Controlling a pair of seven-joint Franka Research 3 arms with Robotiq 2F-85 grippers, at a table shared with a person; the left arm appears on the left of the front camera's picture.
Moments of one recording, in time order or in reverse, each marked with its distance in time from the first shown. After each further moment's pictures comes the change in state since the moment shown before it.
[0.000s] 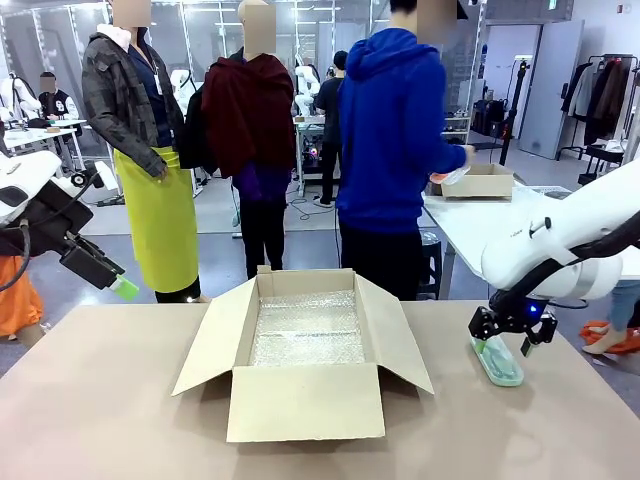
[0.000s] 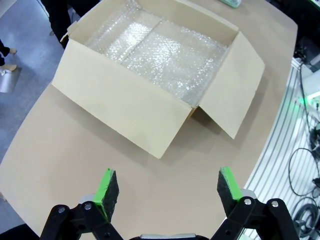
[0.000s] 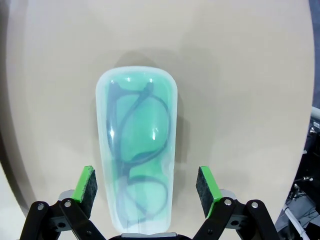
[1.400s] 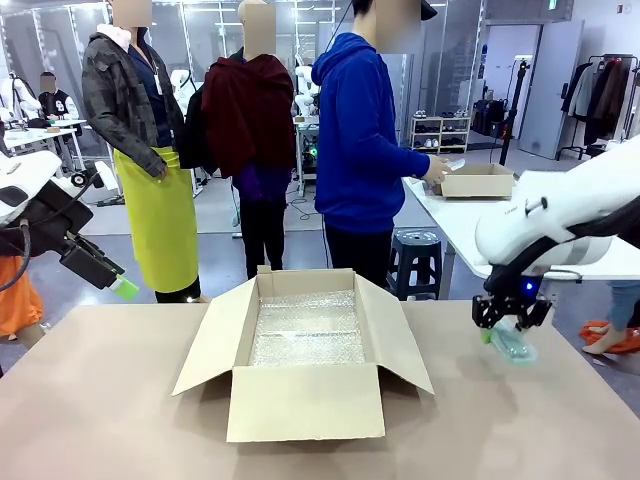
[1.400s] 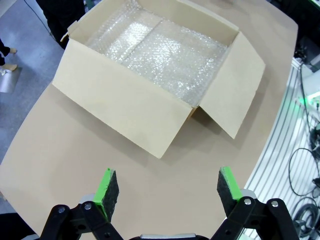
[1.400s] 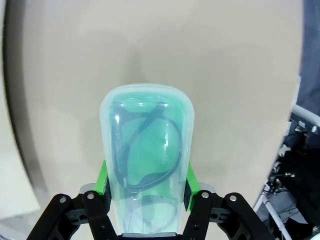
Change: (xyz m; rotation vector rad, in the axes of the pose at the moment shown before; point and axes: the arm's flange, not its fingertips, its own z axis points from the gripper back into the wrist) left arm 0.000 0.000 0.000 0.002 0.001 0.000; right arm 0.013 0.018 0.050 -0.050 0.070 0.088
